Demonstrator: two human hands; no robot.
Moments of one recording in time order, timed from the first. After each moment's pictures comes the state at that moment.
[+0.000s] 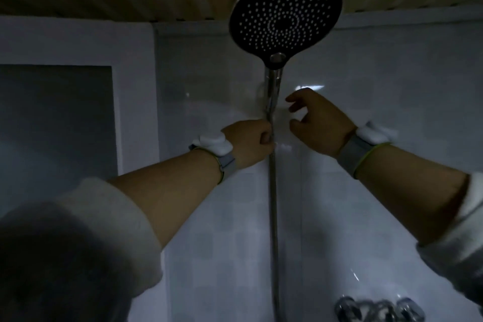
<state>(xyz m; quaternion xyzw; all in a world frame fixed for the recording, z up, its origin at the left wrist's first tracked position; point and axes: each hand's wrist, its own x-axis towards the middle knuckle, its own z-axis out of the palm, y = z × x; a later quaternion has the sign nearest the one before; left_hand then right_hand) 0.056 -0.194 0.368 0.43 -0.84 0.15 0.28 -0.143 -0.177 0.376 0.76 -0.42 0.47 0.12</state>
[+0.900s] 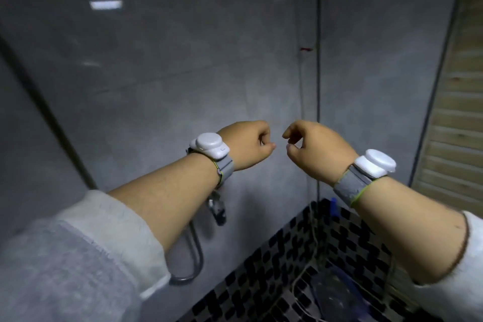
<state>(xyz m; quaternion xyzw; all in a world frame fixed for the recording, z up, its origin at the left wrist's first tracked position) -0.261 -0.018 0.175 0.18 -0.97 -0.01 0.19 -0.384 0.124 0.141 0.49 -0.80 0.34 0.09</state>
